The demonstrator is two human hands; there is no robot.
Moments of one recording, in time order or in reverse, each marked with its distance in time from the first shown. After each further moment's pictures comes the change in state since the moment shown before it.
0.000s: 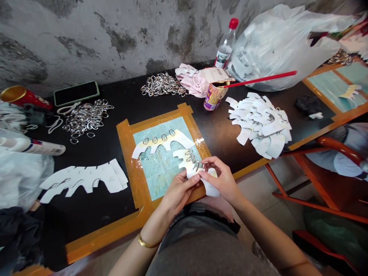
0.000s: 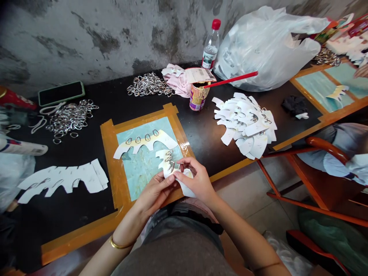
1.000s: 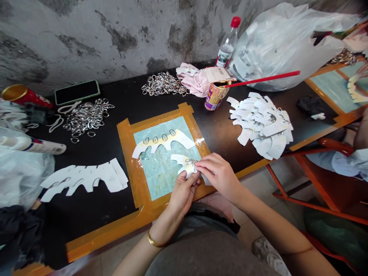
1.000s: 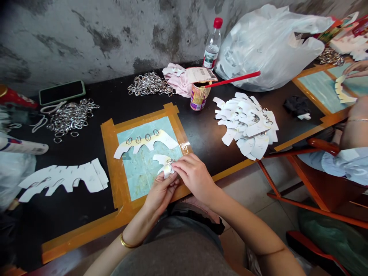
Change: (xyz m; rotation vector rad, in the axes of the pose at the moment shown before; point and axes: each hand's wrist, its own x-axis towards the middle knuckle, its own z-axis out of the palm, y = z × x) left_hand 0.012 -0.022 0.007 -0.041 0.156 0.180; right_hand 0.016 -0.009 -0.006 -0.629 -0.134 -0.476
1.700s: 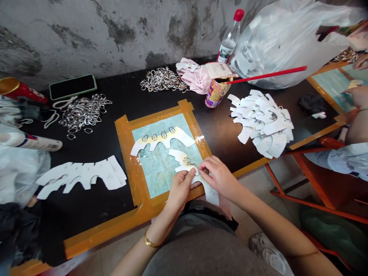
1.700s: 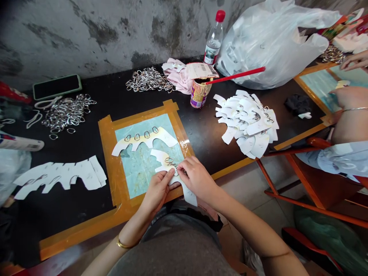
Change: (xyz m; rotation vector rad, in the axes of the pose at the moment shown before) left_hand -0.001 0.004 -0.012 0.283 0.004 -0.073; right_hand -0.013 0.009 0.003 -0.040 -0.183 0.083
